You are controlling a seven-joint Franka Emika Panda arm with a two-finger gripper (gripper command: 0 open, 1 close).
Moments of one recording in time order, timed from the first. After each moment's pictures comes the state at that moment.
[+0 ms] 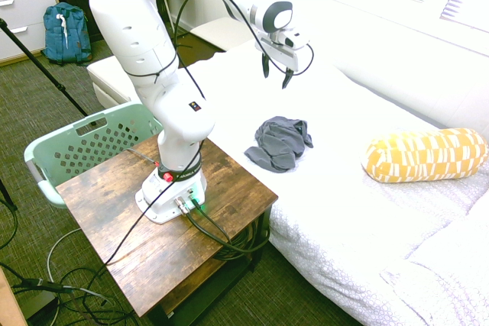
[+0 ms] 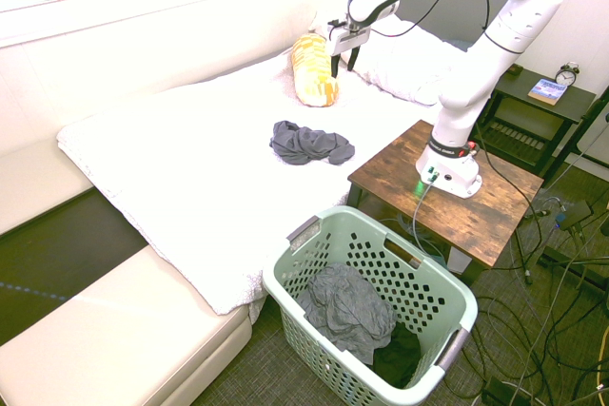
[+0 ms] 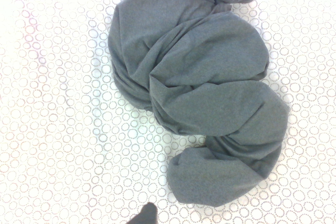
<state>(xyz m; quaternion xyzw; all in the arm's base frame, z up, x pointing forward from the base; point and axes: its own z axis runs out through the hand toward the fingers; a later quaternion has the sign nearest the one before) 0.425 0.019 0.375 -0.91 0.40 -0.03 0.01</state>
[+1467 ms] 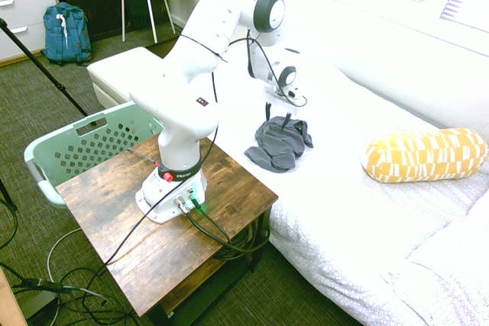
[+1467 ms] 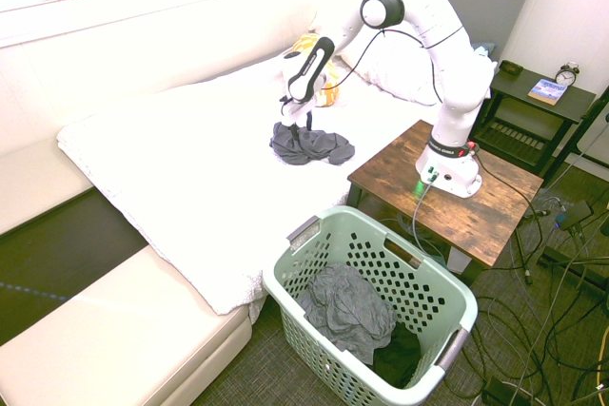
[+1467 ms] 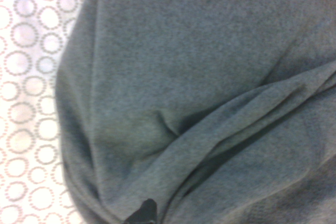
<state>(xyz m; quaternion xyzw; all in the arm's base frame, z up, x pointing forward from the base) 0.589 0.072 0.056 -0.93 0.34 0.05 -0.07</state>
